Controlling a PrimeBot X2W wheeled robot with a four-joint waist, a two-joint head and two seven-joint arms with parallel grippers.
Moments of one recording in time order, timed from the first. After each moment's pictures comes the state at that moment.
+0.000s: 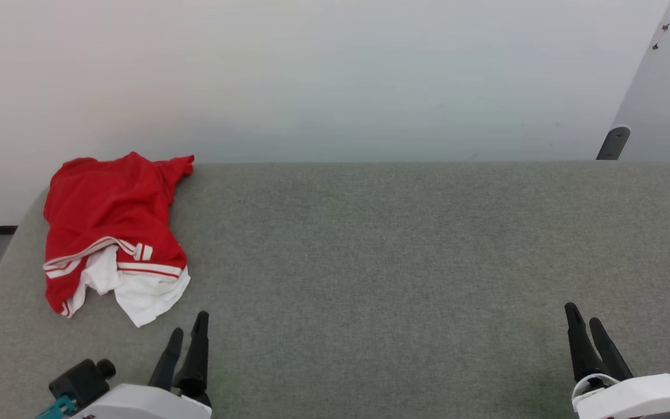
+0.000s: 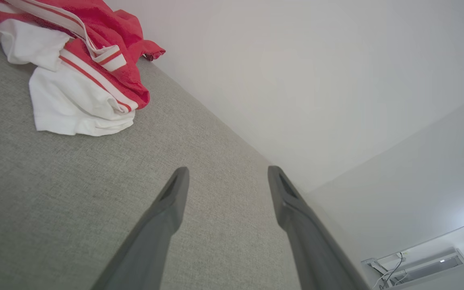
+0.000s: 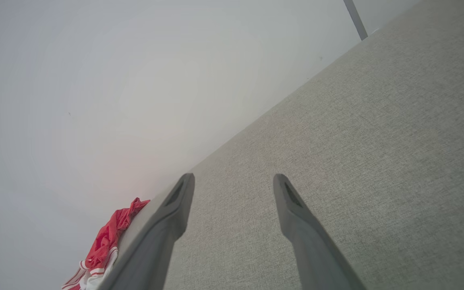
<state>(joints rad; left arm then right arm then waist) -0.01 0.18 -0.11 0.18 -0.99 -0.04 -0.10 -0.03 -0.11 0.01 0.24 0.86 0.13 -0.08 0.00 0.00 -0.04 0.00</state>
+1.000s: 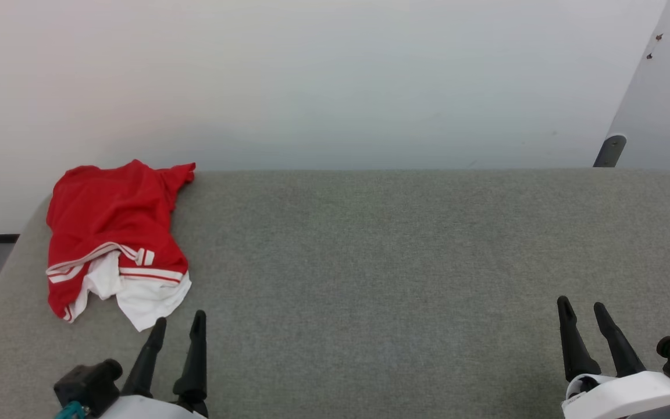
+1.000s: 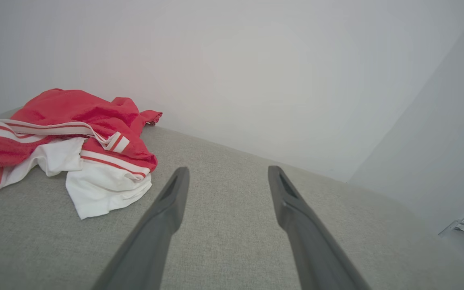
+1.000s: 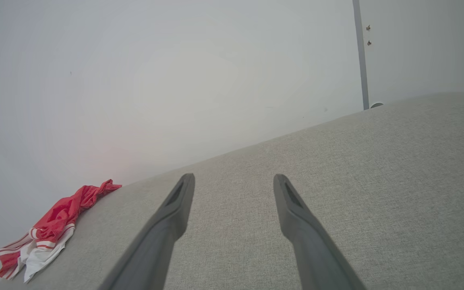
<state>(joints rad) 0.03 0.18 -0.07 0.13 -0.56 -0.08 -0.18 -0.03 -0.11 0.01 0.20 0.53 0.13 -0.13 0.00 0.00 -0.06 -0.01</state>
